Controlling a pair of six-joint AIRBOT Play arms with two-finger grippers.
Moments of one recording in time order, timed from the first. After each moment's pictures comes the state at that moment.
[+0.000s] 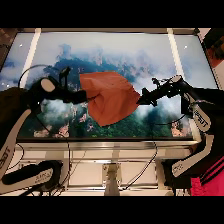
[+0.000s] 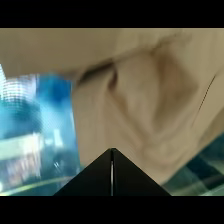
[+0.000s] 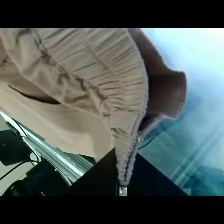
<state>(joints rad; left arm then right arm) -0.18 -1.25 0.90 0.95 -0.95 -1.44 -0.05 -1.80 1.26 -0.74 1.34 1.43</state>
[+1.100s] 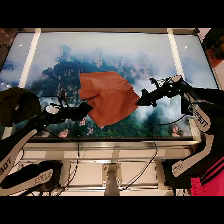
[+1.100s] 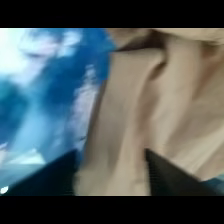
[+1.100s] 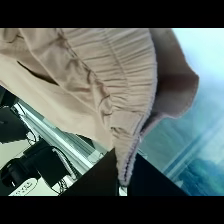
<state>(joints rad) -0.22 -1.26 0.56 0.34 -0.53 -1.25 -0.05 -1.80 1.26 -0.72 1.41 1.37</state>
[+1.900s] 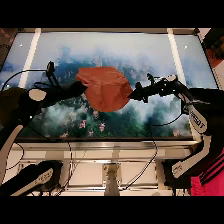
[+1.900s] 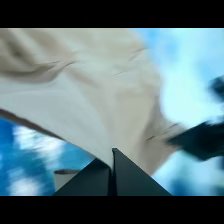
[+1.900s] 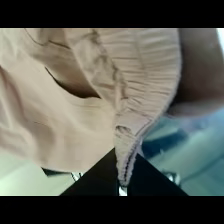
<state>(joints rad) -0.17 -1.11 0.85 0.74 -0.63 -1.40 0.05 -1.80 1.26 -0.51 1.20 1.44</state>
